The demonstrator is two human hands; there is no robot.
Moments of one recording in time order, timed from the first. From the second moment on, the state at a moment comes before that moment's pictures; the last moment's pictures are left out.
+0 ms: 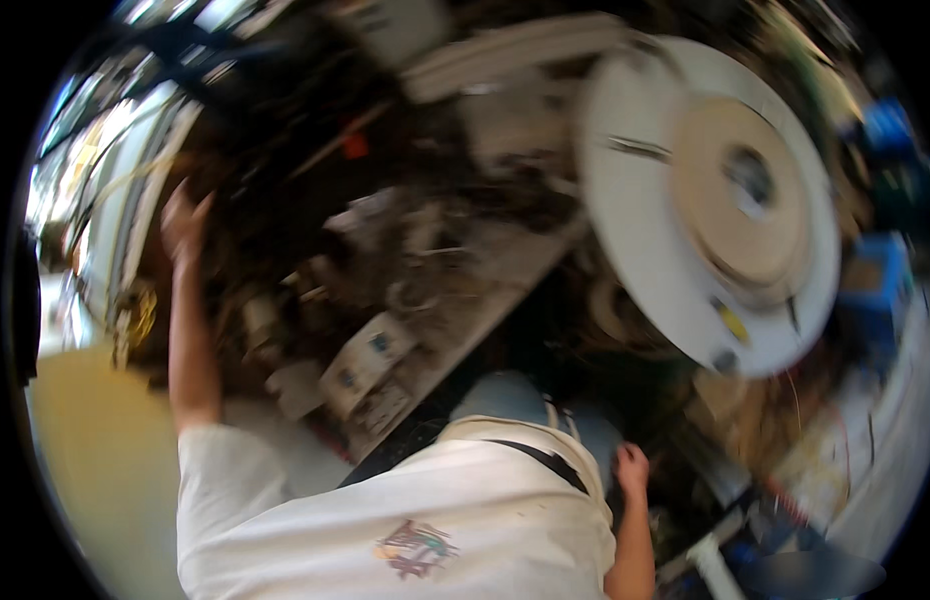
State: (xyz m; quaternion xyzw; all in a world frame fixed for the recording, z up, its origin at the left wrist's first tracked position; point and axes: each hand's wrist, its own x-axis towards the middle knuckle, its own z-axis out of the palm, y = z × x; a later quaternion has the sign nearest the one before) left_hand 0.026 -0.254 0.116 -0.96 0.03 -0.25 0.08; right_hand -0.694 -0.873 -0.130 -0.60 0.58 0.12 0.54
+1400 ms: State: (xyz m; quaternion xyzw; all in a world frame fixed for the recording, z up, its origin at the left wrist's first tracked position) left_hand -0.593 -1.921 -0.046 -0.46 0.13 0.64 -0.60; right_hand -0.703 -1.943 0.103 -0.80 0.19 -0.34 0.46
